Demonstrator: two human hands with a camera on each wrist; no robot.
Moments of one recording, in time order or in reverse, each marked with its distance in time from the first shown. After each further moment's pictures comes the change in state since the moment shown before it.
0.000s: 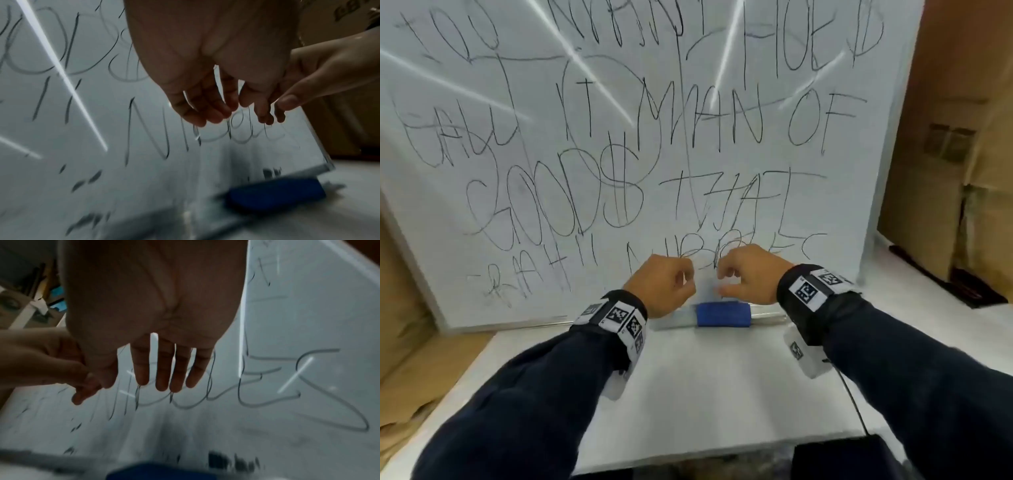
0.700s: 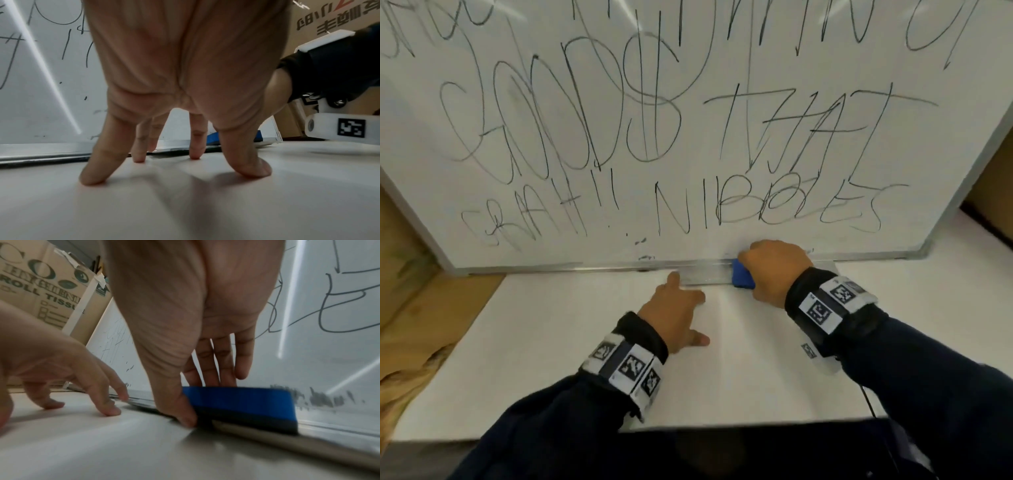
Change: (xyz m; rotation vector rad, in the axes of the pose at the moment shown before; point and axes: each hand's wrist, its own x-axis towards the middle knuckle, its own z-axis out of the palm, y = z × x) left_hand -0.063 -0.050 0.056 0.174 -0.570 -0.335; right_hand 0.032 -0.022 0.085 -0.329 -0.291 0.141
